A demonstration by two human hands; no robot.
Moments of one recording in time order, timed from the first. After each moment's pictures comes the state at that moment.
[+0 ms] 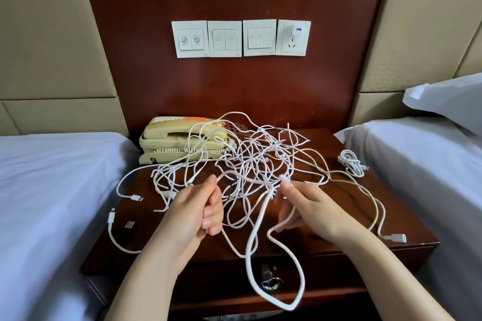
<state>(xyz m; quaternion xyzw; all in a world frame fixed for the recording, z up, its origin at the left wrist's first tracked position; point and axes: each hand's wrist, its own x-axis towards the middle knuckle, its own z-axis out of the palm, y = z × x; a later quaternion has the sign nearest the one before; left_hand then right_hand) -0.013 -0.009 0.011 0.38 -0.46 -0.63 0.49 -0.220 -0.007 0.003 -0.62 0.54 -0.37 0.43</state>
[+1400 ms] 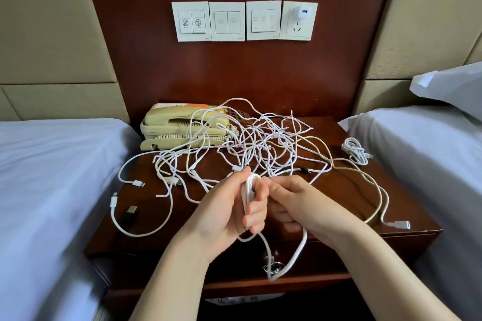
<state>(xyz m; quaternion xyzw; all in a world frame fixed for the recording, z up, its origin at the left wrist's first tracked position) -0.047 0.001 0.012 0.24 -0.44 -0.78 0.38 -0.192 0.005 0.010 -0.61 0.49 -0.34 0.52</state>
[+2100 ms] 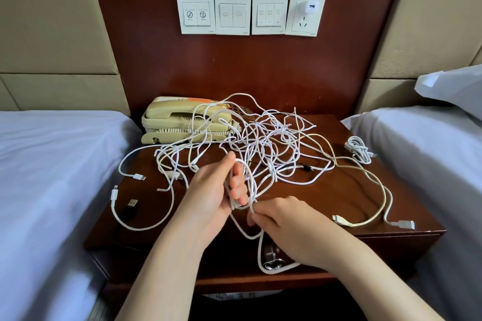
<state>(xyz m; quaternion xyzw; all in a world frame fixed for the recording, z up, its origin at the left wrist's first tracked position) -0.039 -0.008 0.015 0.35 -0.36 -0.69 0.52 -0.179 0.023 0.006 -0.81 0.54 -0.10 0.21</state>
